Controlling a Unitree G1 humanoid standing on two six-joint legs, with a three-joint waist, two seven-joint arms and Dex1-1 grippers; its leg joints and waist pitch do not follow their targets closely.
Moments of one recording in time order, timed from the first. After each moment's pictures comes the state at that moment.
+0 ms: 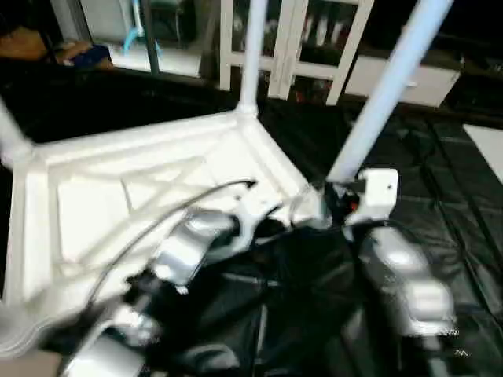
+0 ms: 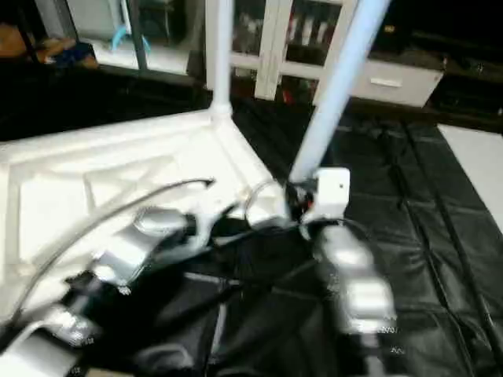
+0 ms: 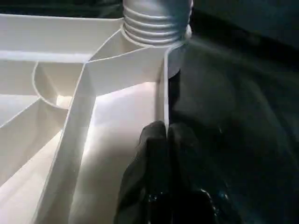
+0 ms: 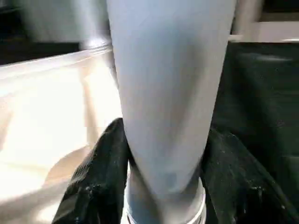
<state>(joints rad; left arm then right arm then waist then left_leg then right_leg) -0.60 0.16 -0.38 0.38 0.01 0.47 -0.71 -0.27 -0.07 -0.02 0.10 0.21 0.29 -0.02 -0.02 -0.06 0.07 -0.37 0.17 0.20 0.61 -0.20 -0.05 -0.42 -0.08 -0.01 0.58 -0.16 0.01</state>
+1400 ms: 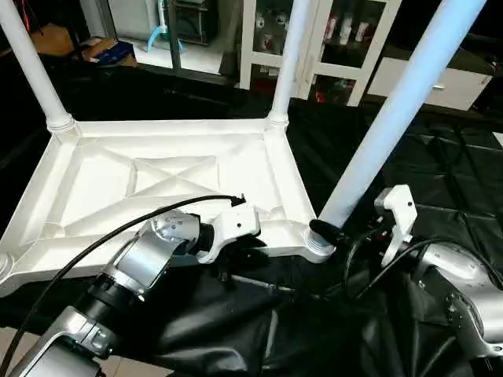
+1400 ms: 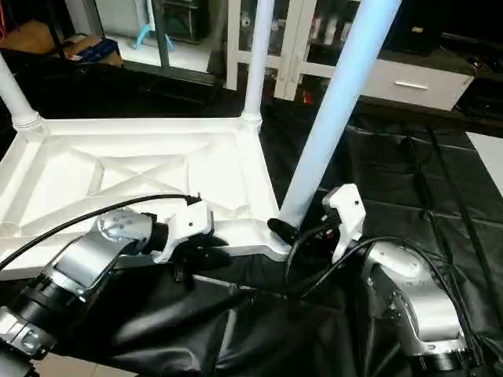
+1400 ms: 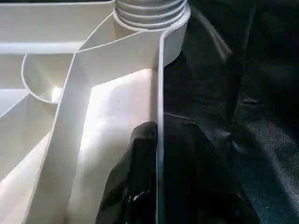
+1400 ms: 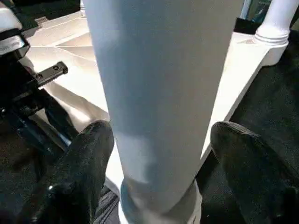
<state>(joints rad) -0.53 0.41 -0.45 0.27 0.00 0.31 -1.08 -0.13 -0.47 0.02 -0.04 0.43 0.32 0.76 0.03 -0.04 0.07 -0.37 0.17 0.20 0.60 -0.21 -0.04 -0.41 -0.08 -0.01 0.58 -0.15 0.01</state>
